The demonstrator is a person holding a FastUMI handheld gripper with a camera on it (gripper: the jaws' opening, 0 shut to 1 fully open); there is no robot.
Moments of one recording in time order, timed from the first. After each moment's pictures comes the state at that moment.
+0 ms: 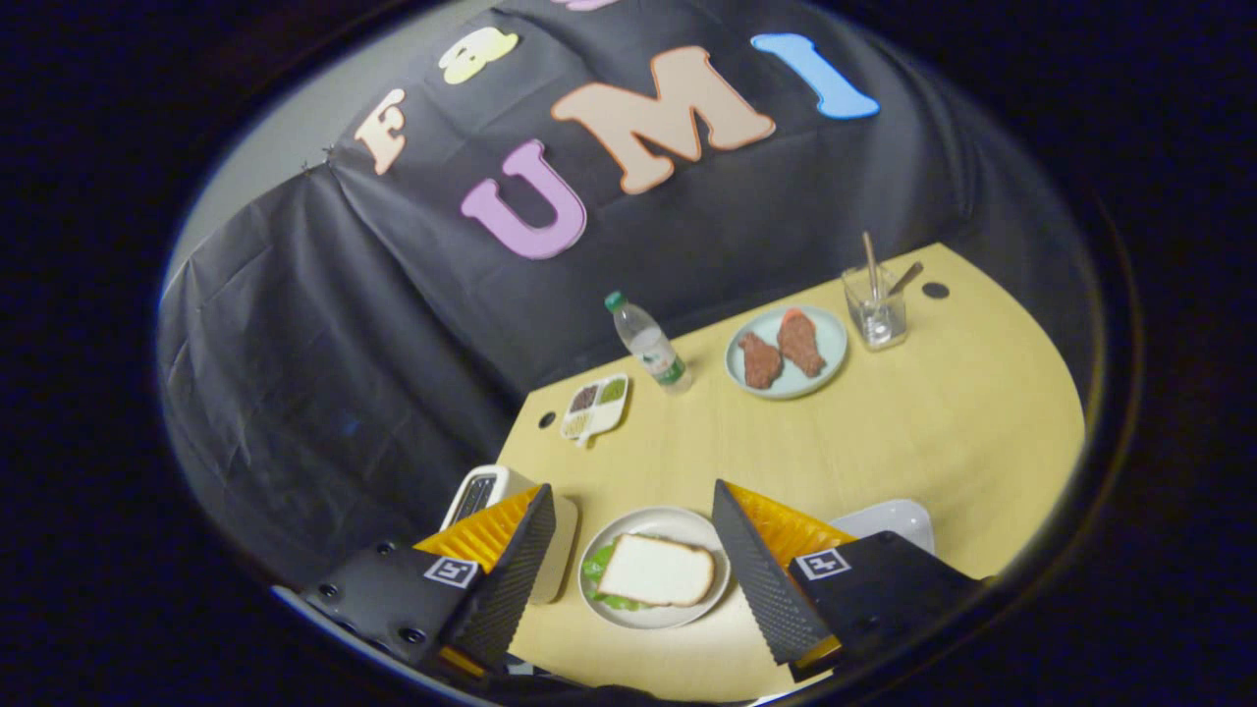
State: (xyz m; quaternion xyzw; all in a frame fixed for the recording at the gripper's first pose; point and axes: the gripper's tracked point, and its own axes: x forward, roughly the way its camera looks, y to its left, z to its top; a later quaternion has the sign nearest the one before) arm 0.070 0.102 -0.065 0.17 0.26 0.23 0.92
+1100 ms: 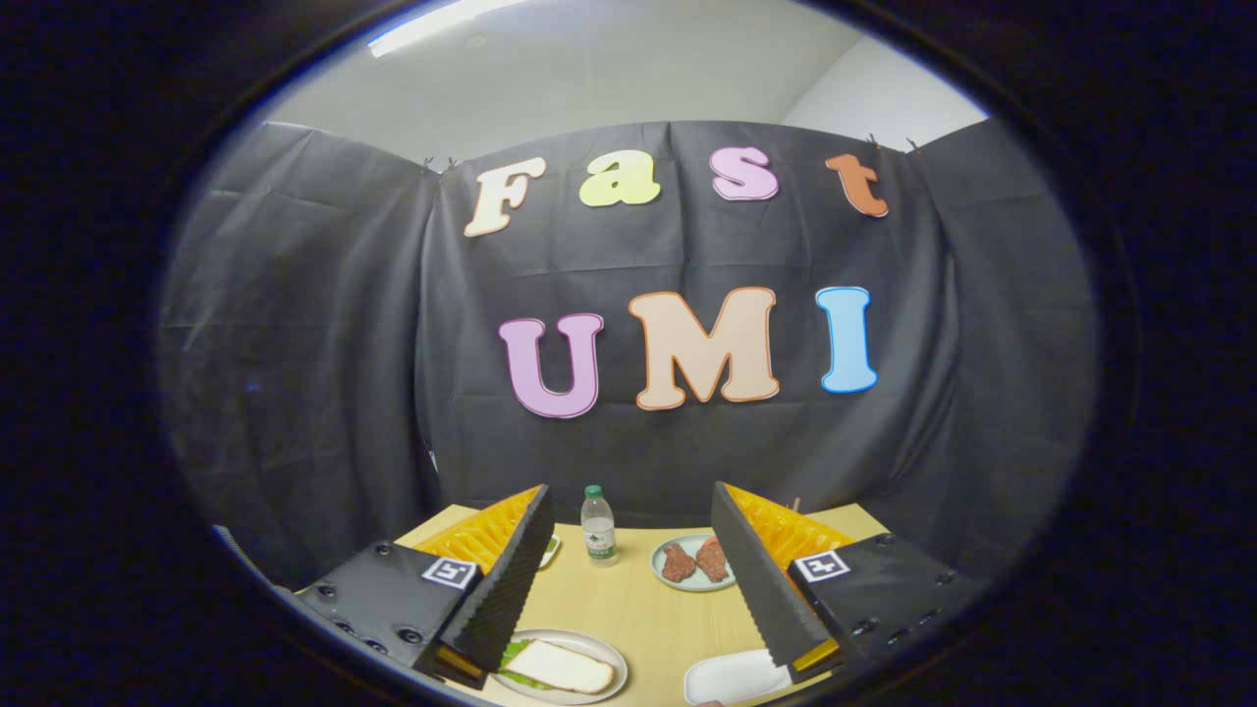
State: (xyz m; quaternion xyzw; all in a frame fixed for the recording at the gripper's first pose) arm 0.026 0.104 0.085 0.01 -0.05 0.14 0.99
